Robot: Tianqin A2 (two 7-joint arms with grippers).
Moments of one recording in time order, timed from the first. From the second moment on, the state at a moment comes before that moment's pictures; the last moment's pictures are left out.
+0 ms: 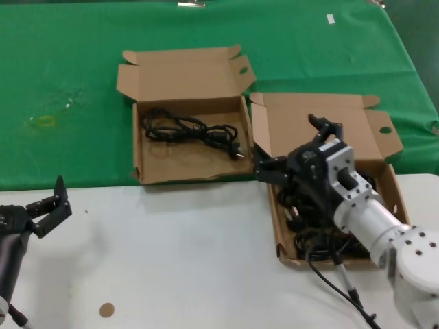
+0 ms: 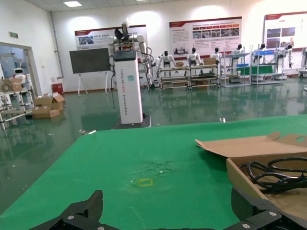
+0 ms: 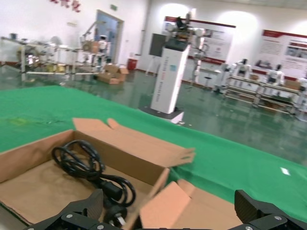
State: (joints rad) left arm 0.00 -0.30 1.60 -1.60 -1.80 0.00 0.00; right arm 0.32 0.26 -1.74 1.31 1.65 -0.17 -0.07
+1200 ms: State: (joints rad) left arm 0.00 -0.30 1.60 -1.60 -1.80 0.00 0.00; right arm 0.04 0.30 -1.62 1.57 1.78 -0.02 -0.01
